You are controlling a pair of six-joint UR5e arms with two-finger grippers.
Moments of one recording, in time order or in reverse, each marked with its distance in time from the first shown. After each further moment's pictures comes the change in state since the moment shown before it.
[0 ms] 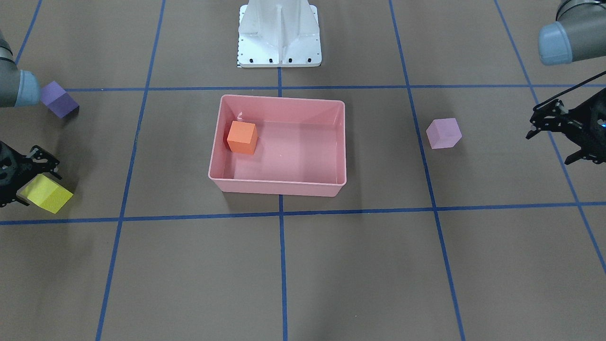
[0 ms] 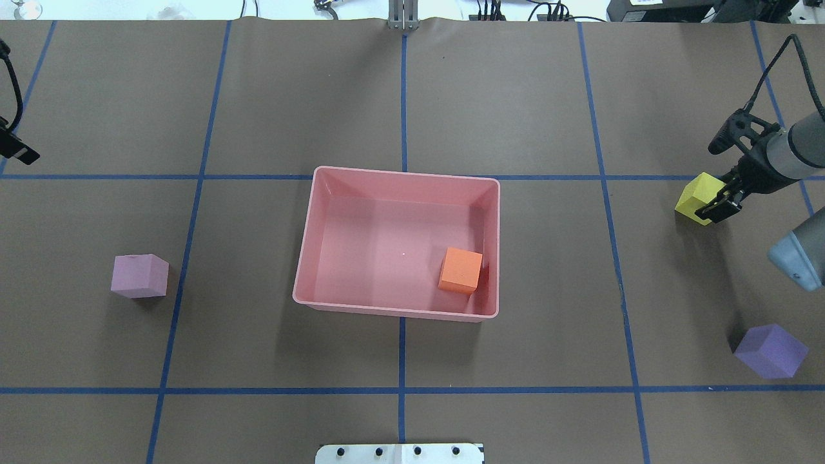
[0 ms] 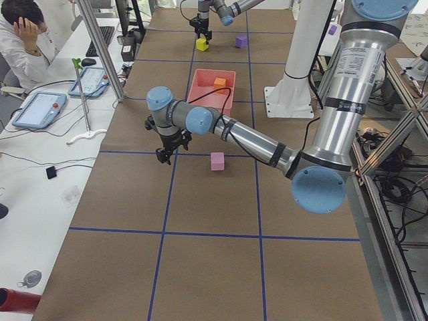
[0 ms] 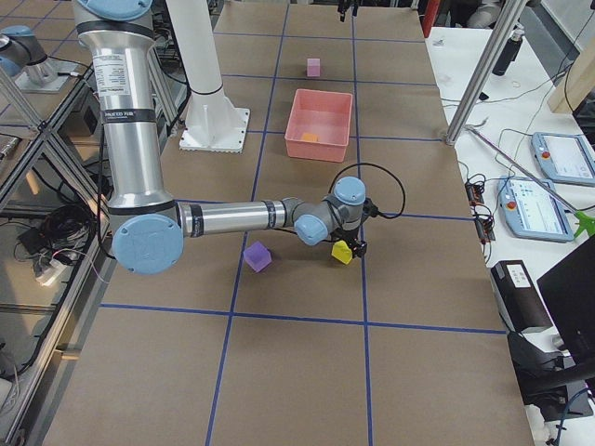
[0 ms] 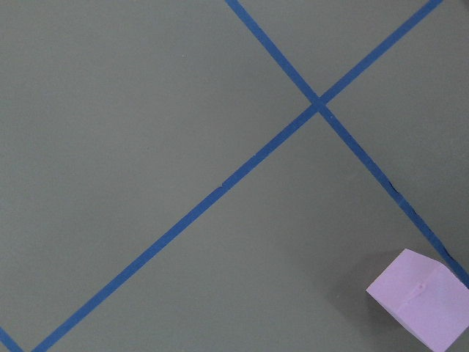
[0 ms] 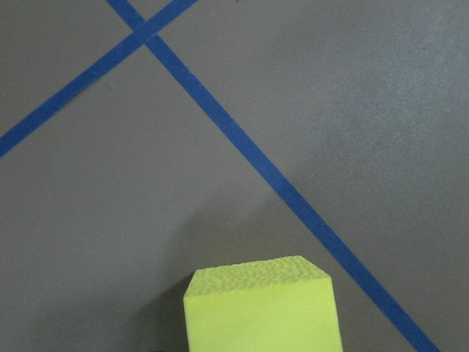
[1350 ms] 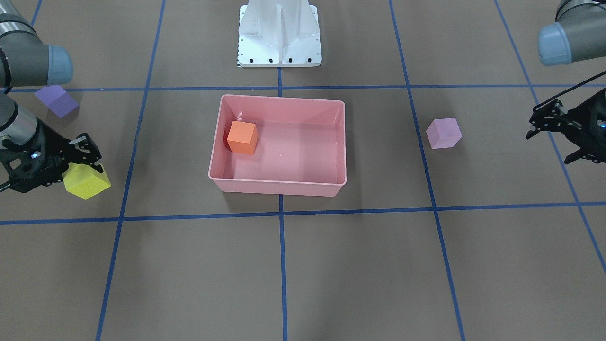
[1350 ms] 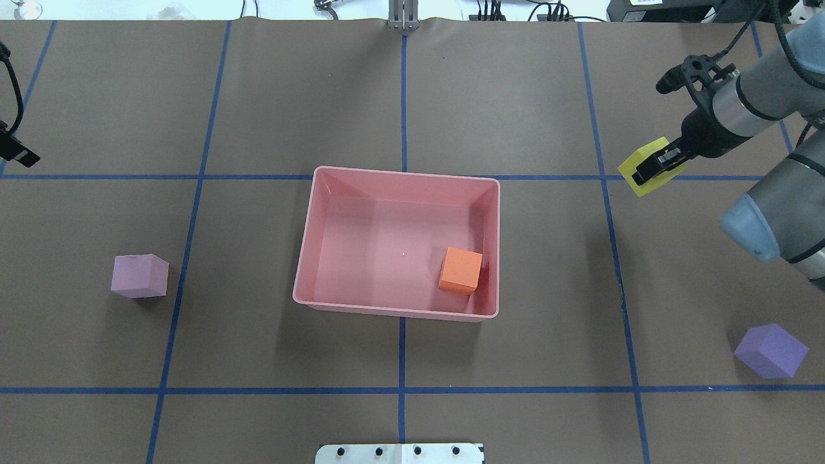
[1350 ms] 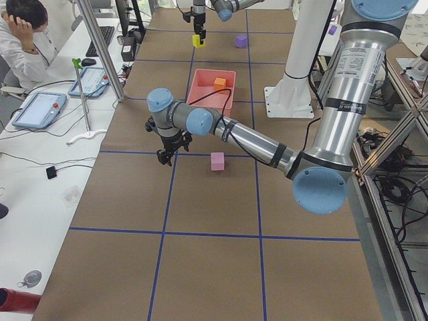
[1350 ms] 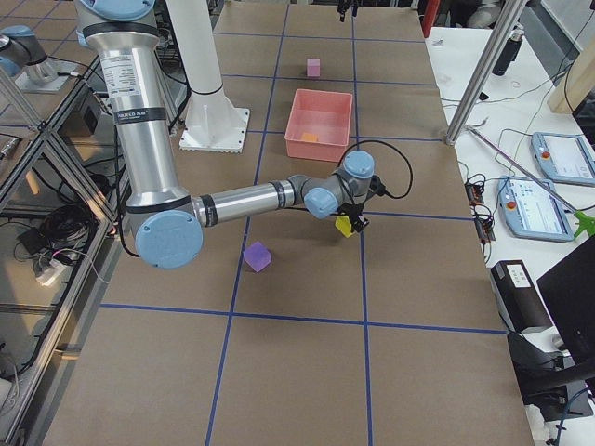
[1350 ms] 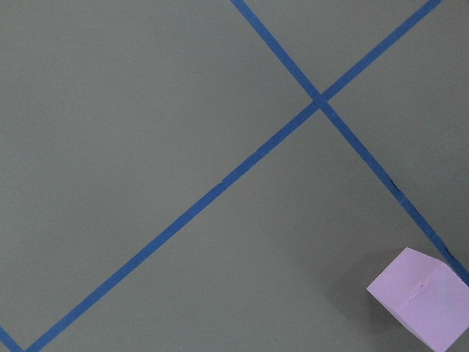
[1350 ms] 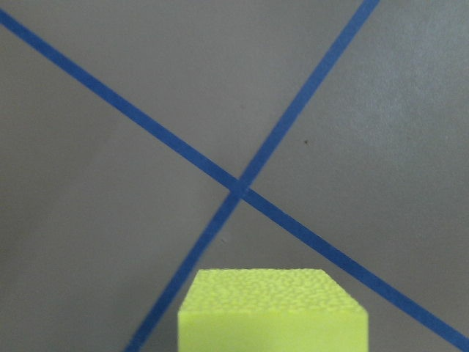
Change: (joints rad) left arm 0.003 0.010 0.003 -0.017 0.001 -0.050; right arm -0.052 0.171 0.304 -0.377 0.055 0.540
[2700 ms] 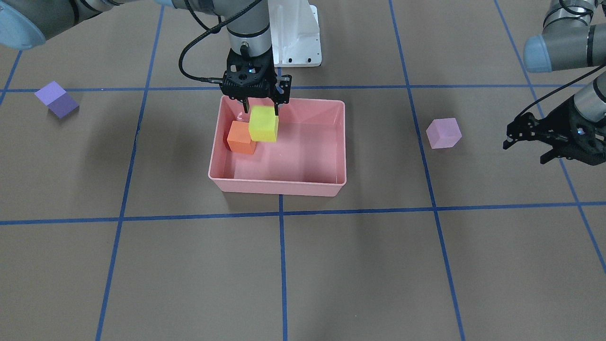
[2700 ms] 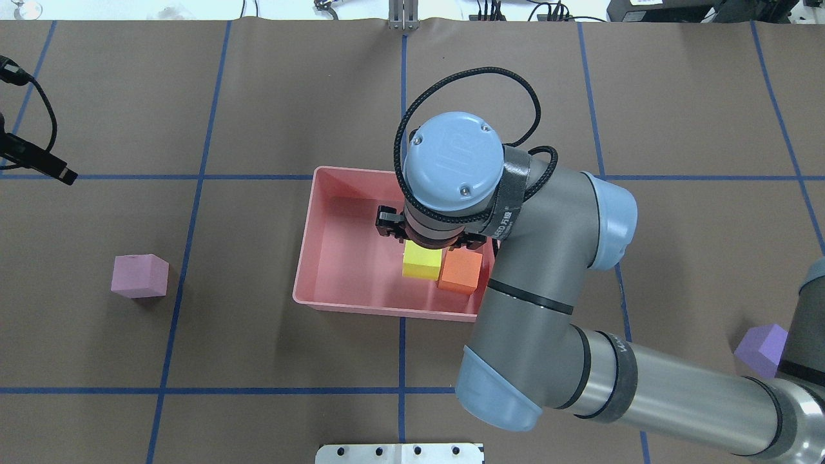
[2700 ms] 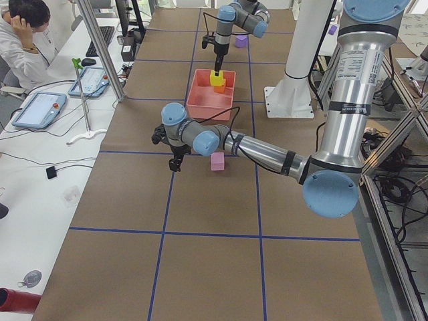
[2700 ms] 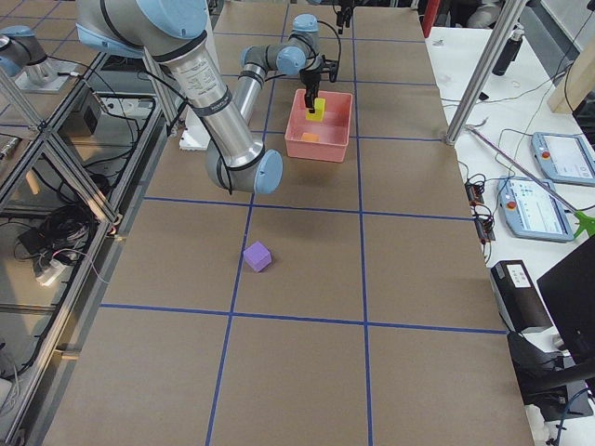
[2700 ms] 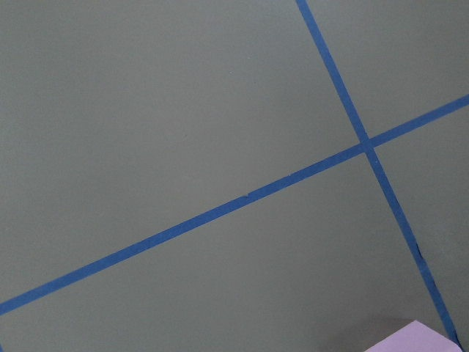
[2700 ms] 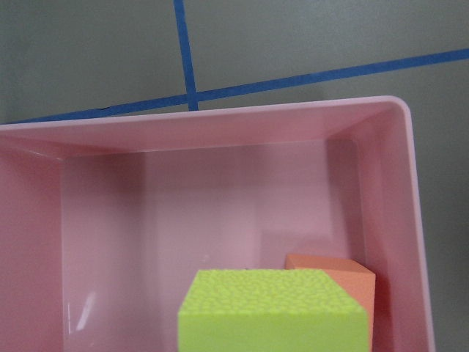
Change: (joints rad) left arm 0.094 0.086 0.045 -0.345 0.007 -0.492; right arm -0.521 0.509 0.055 -0.427 -0.501 0.962
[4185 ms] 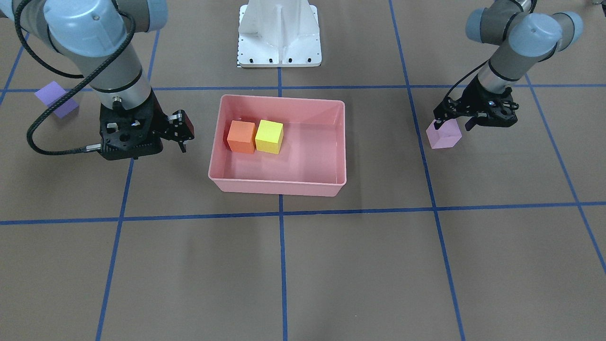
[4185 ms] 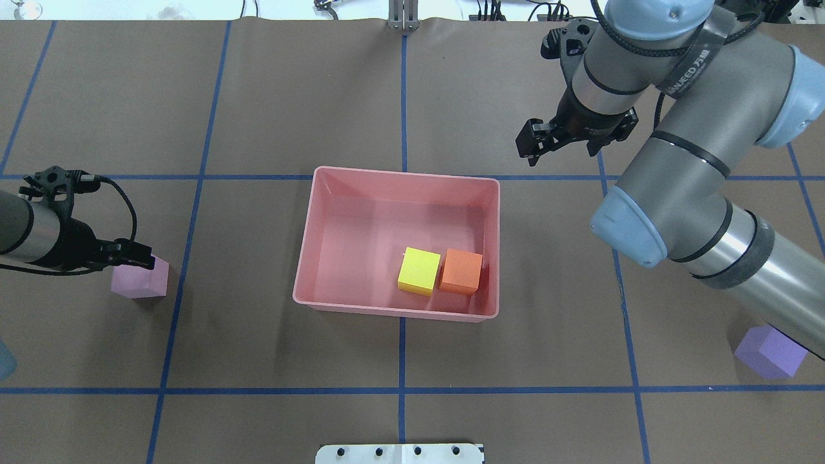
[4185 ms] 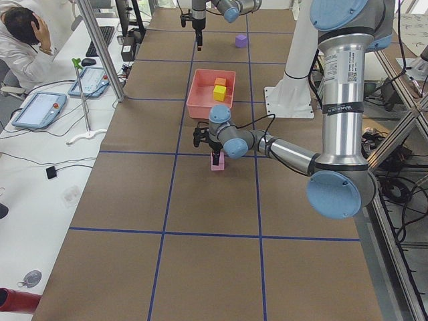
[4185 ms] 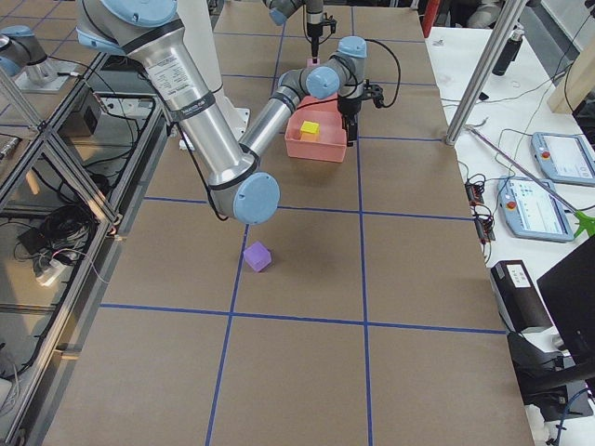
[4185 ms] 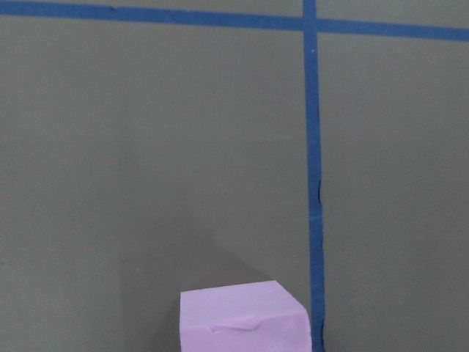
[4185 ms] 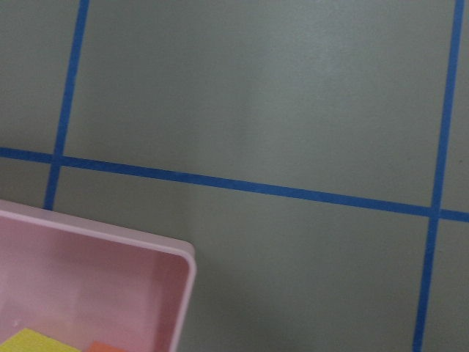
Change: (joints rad) left arm 0.413 0.184 -0.148 -0.290 0.306 -0.806; right arm 0.380 -0.205 0.017 -0.003 0.283 -0.665
